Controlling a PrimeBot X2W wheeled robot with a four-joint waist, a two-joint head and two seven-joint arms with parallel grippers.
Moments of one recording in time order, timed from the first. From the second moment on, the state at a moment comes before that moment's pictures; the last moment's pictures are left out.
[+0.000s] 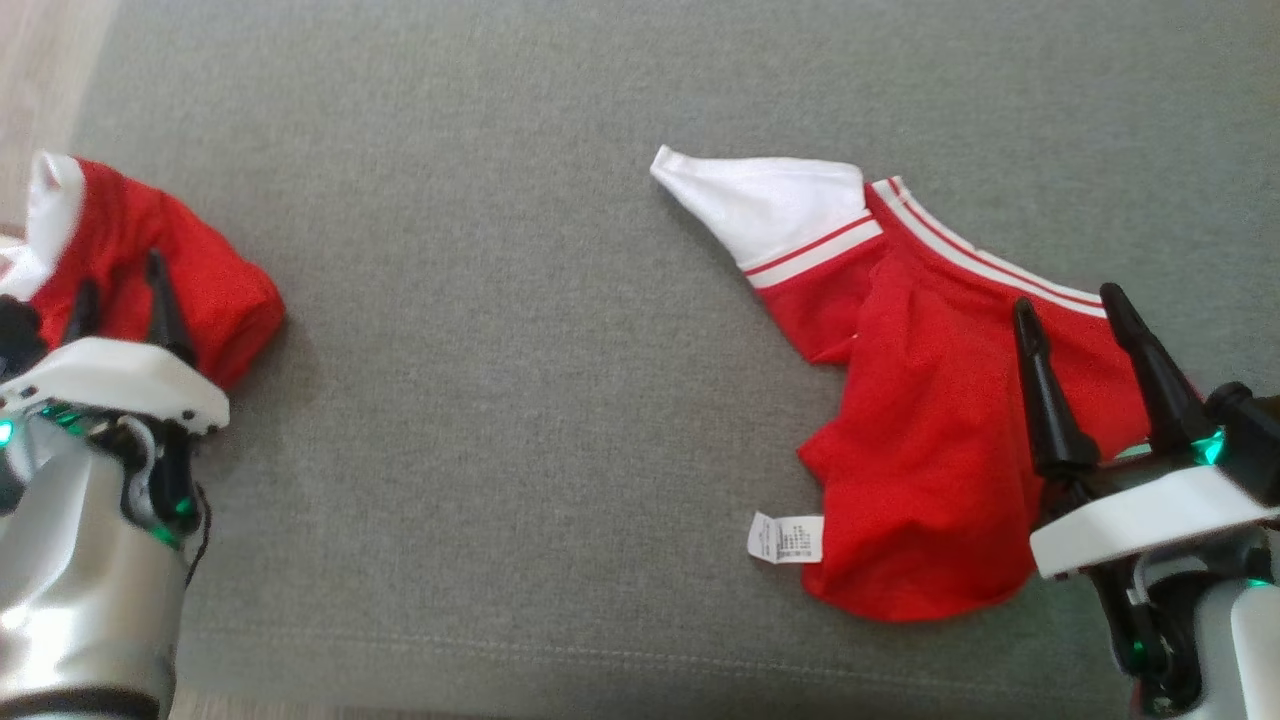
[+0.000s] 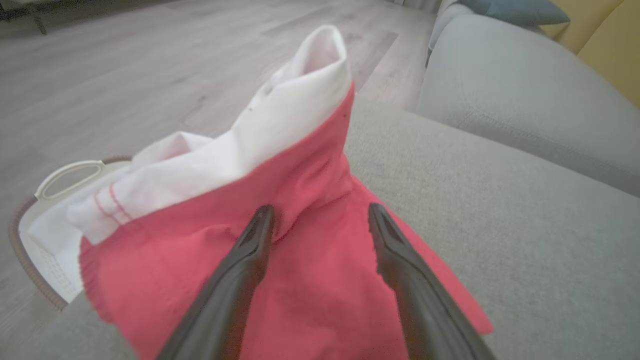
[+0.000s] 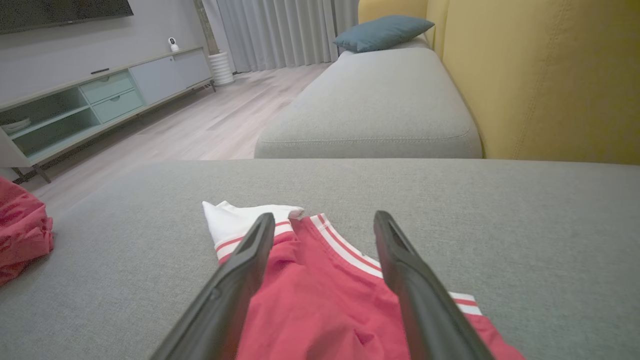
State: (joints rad) left arm -0.59 0.29 -0.16 0.86 -0.60 0.04 -0.25; right arm -0.02 -0.11 0.02 -0.21 0.23 0.13 0.14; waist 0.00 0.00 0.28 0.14
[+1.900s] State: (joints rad) left arm 0.10 0.17 -0.24 -0.01 -0.18 0.19 -0.16; right arm 0.14 -0.07 0.03 -0.15 0.22 0.13 0.13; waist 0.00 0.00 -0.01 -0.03
